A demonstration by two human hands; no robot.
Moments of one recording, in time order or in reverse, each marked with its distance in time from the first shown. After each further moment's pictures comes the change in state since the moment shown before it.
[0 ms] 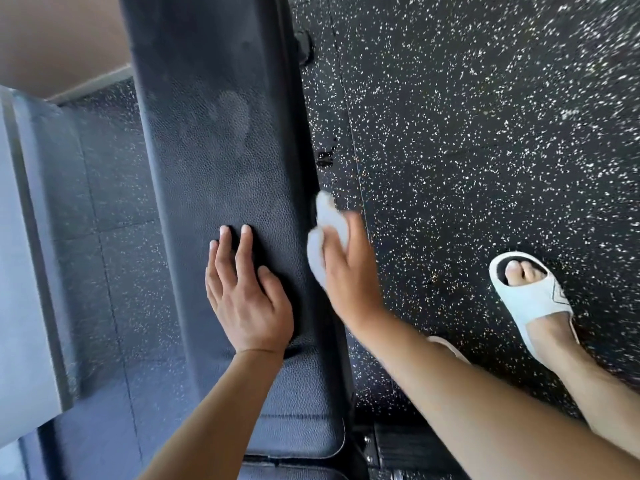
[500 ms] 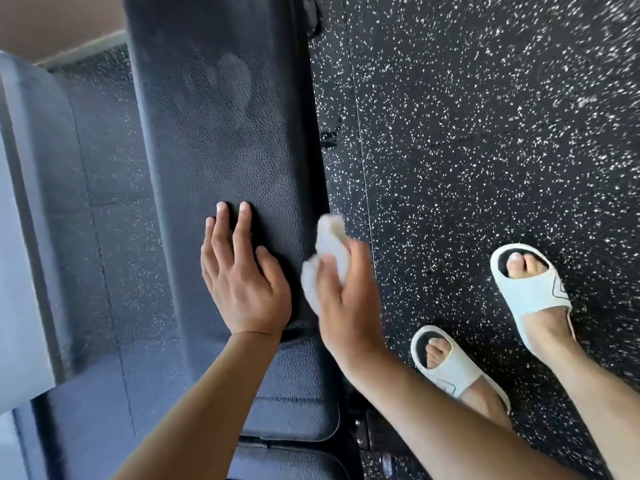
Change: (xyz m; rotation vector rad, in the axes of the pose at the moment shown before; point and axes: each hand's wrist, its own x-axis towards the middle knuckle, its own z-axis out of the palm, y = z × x) left_hand -0.001 0.000 0.000 -0.010 -0.004 -0.008; right_hand -0.057 0.004 -0.001 -0.134 0.061 -0.023
